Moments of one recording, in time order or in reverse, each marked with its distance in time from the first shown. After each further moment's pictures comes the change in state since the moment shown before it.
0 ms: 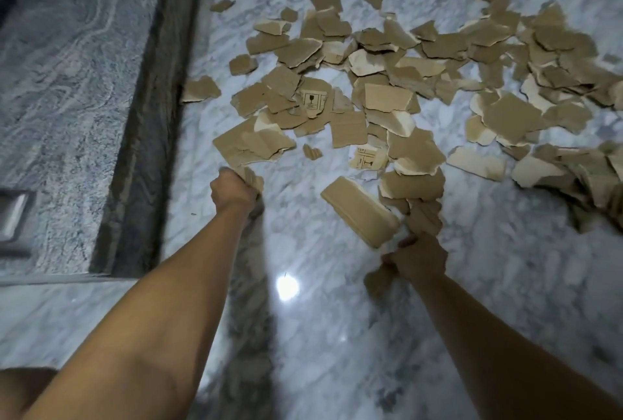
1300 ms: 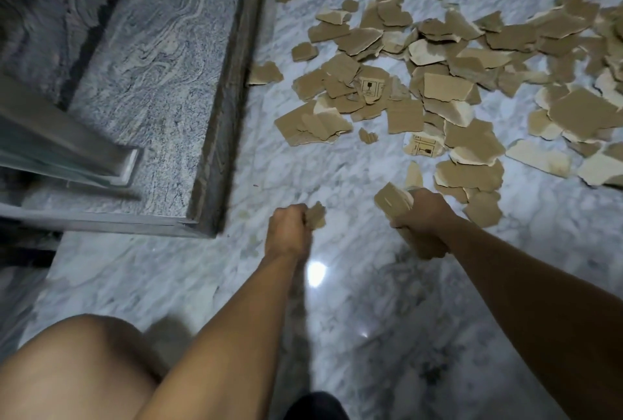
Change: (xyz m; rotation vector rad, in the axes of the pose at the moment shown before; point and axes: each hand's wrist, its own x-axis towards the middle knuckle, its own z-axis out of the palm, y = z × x) left_hand -0.100 -0.076 -0.027 0.169 -0.097 0.343; right_hand -0.002 -0.077 0.008 -0.276 -0.168 -0.454
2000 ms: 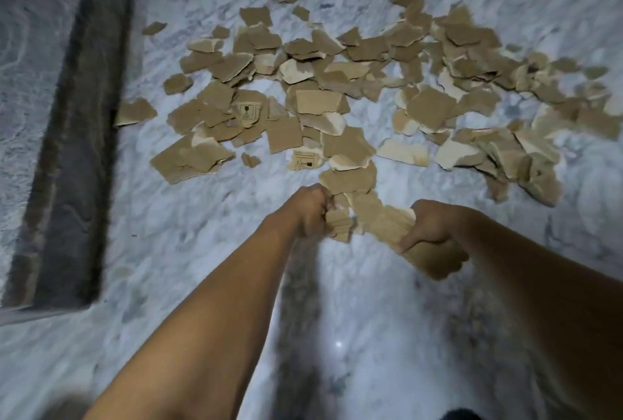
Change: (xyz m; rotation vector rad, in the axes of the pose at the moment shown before) left_hand 0.040 0.188 0.068 0.180 -0.538 0.601; right_hand -0.049 0.137 -0.118 -0.167 -0.235 0.199
